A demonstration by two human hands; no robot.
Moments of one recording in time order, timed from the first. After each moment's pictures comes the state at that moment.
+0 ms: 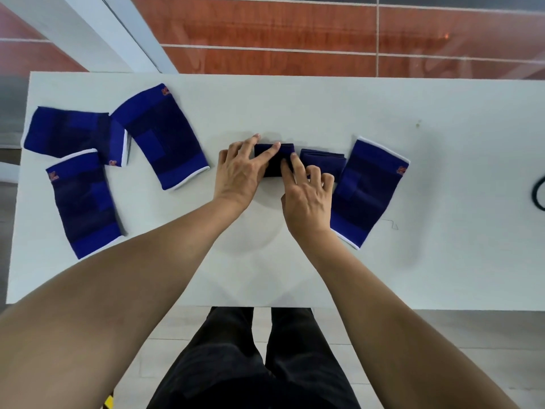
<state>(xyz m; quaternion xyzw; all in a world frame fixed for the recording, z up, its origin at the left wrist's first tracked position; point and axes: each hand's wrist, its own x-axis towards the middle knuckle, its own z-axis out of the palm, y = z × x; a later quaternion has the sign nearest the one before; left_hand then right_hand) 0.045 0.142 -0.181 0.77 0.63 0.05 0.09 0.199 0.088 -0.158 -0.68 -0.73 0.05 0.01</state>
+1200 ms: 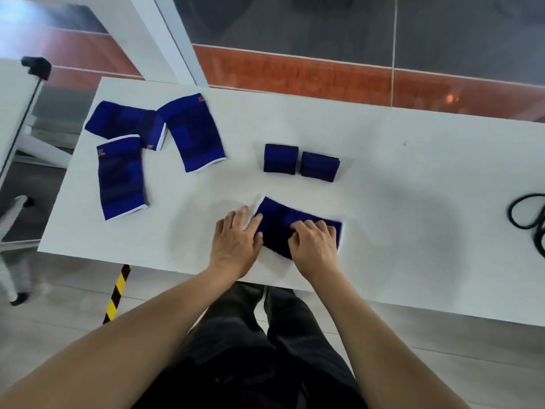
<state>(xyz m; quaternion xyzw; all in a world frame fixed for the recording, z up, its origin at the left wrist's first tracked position) 0.054 -0.041 -0.139 0.71 0.69 -0.07 0.15 0.242 -0.028 -0.138 -0.66 -0.72 0.21 0.03</state>
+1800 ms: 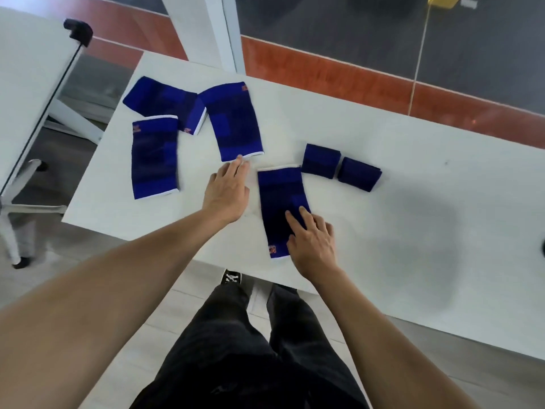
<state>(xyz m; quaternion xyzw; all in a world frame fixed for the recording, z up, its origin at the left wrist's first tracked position) -0.046 0.032 -0.132 0.65 0.74 -0.02 0.17 0.180 -0.018 -0.140 -0.56 -0.79 0.22 -0.07</state>
